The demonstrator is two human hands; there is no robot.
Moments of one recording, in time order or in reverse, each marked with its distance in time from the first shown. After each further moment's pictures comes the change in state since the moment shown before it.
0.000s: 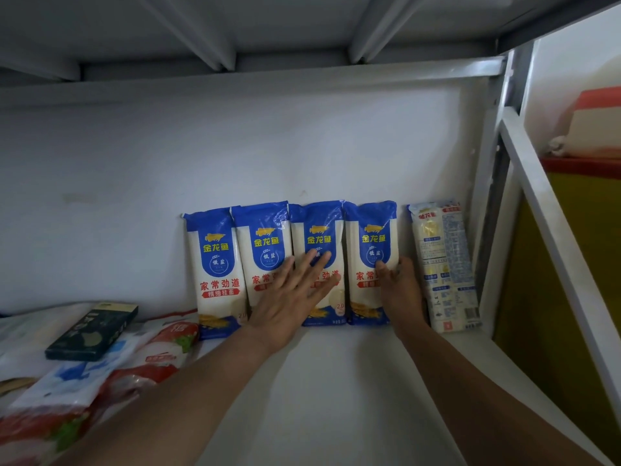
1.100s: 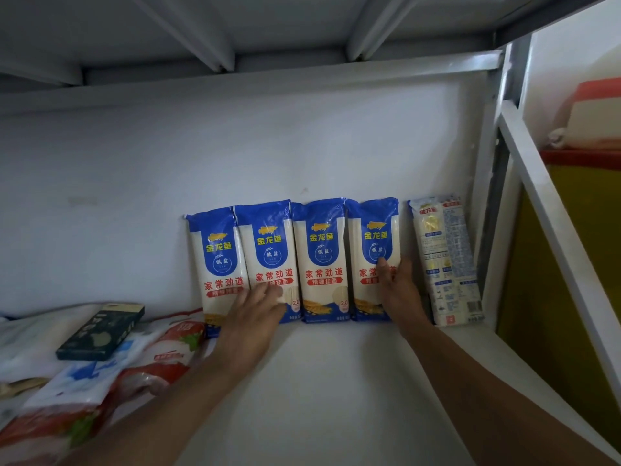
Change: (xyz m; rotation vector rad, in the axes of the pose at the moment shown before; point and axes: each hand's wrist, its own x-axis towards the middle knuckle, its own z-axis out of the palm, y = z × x) left_hand -0.063 -0.014 0.017 -0.095 0.146 -0.225; right_hand -0.006 0.007 -0.003 -0.042 -0.100 0.025
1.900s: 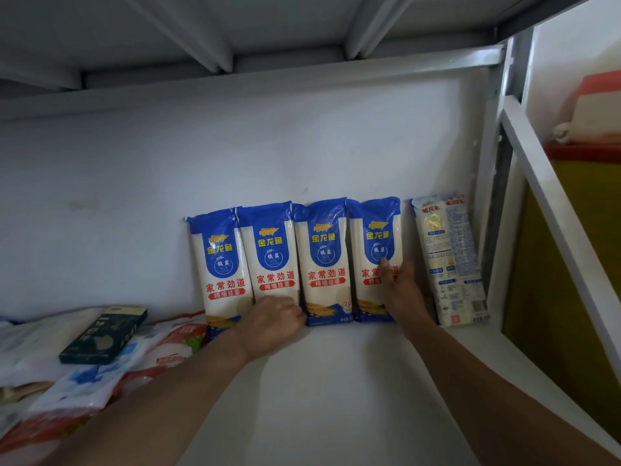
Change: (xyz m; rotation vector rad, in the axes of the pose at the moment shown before) left_hand 0.035 -0.004 0.011 0.184 -0.152 0.501; right_hand 0.004 0.003 0.003 0.033 -0.011 0.025
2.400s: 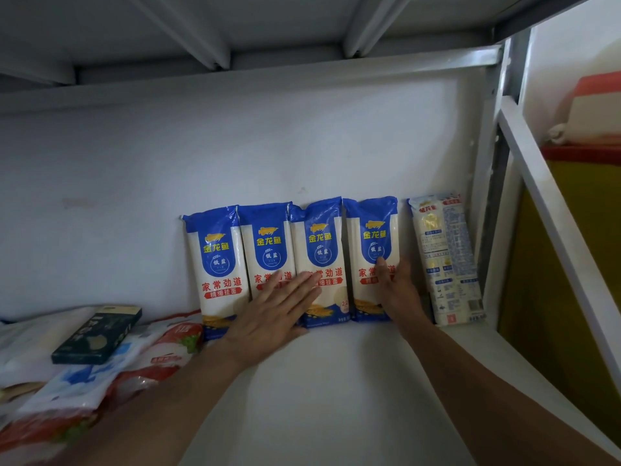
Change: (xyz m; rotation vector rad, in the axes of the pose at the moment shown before) left_hand -0.006 0.008 0.001 -0.092 0.037 -0.206; right_hand -0.002 -0.002 0.000 -0.034 0.003 -0.006
